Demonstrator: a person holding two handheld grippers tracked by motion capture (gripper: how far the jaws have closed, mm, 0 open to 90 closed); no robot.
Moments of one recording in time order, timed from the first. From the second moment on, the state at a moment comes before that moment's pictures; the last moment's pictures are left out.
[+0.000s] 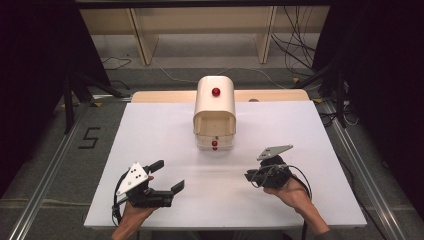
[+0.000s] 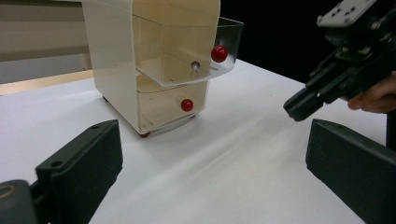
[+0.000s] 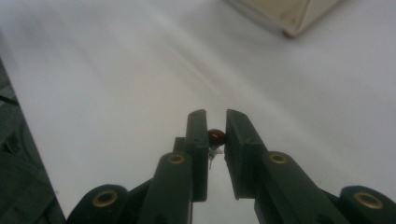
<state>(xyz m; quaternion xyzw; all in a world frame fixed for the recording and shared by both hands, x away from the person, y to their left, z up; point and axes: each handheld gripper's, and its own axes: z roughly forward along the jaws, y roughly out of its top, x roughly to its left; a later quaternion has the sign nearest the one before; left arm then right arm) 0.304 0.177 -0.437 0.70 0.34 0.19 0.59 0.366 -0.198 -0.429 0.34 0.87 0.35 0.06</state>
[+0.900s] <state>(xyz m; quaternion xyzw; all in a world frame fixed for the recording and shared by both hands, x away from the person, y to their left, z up) 0.304 0.179 -0.437 0.70 0.34 0.19 0.59 0.392 -0.153 -0.335 0.29 0.84 0.45 0.12</state>
